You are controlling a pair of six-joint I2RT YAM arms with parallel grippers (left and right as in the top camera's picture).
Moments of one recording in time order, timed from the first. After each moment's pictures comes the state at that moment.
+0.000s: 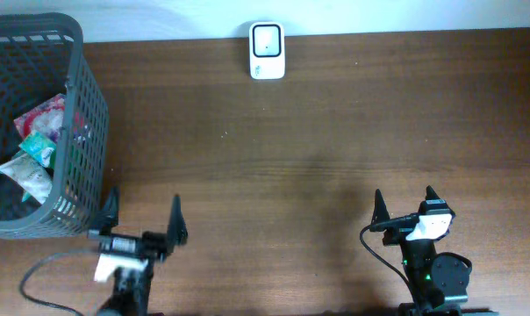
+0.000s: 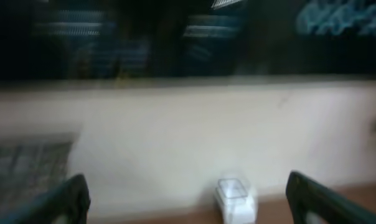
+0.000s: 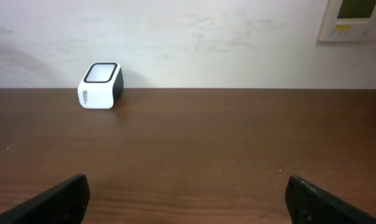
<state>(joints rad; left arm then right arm) 0.02 0.01 0.01 0.45 0.21 -0.05 0.01 0.01 0.01 -0.08 -0.02 0.02</state>
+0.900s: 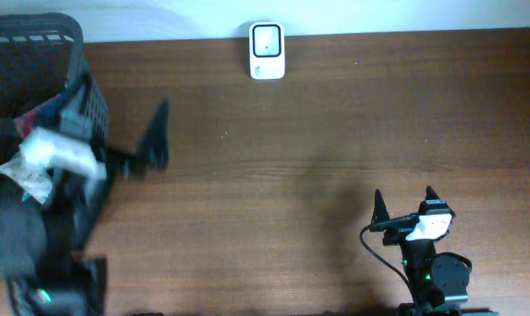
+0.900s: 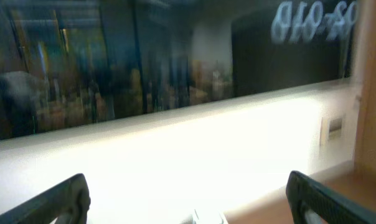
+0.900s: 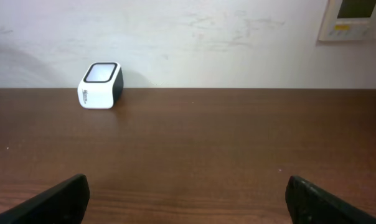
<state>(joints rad) 0.04 0.87 1.10 -0.02 0.41 0.00 0.01 0.01 0.01 -0.08 -0.02 0.02</state>
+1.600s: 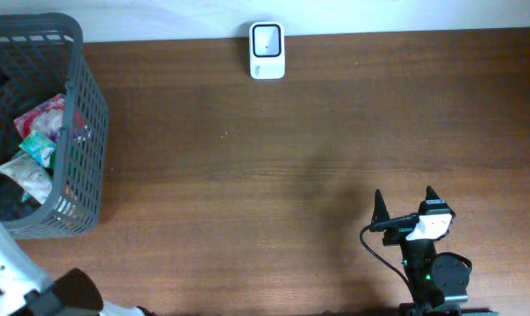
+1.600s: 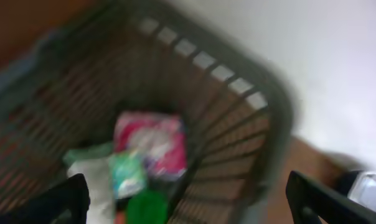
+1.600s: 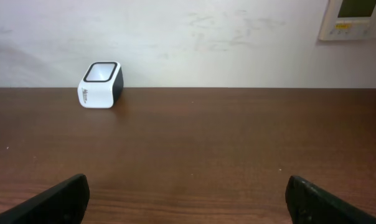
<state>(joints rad) 0.57 1.71 2.14 -1.12 0.16 -0.21 0.01 0.01 0.01 -0.08 -0.02 0.02</state>
